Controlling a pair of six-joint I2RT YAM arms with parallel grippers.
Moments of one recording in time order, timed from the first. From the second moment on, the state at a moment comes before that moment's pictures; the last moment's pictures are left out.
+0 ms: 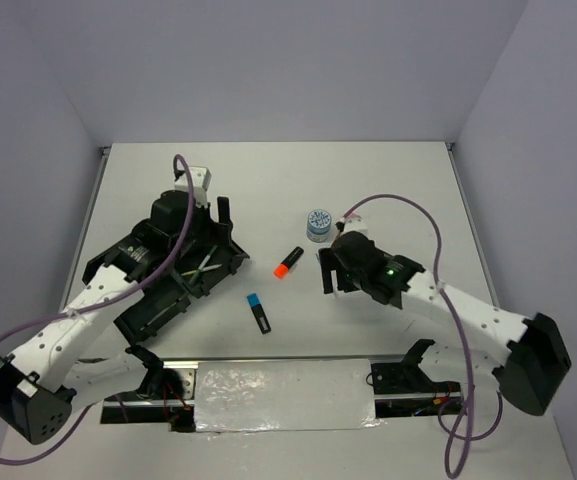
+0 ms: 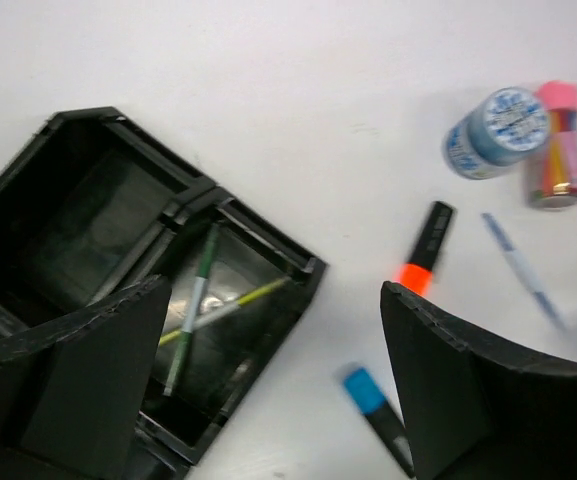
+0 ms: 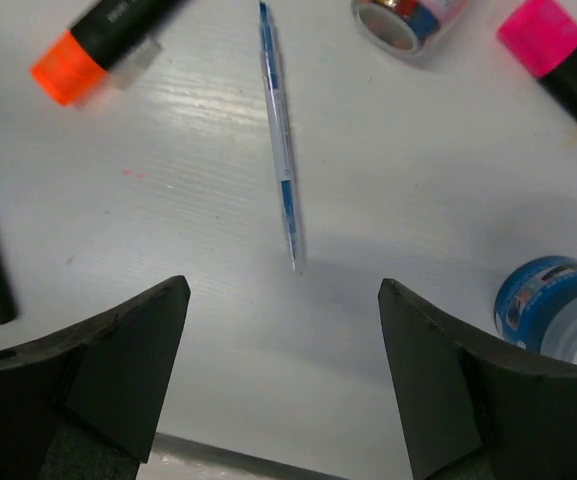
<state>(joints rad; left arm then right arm) -0.52 1.06 1.00 -0.45 -0.26 -0.27 0.77 1.06 0.76 -0.55 0.31 0.50</state>
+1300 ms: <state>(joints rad) -0.64 0.96 0.89 -0.54 -0.03 -0.41 0.62 1.48 0.87 -0.45 0.05 0.34</state>
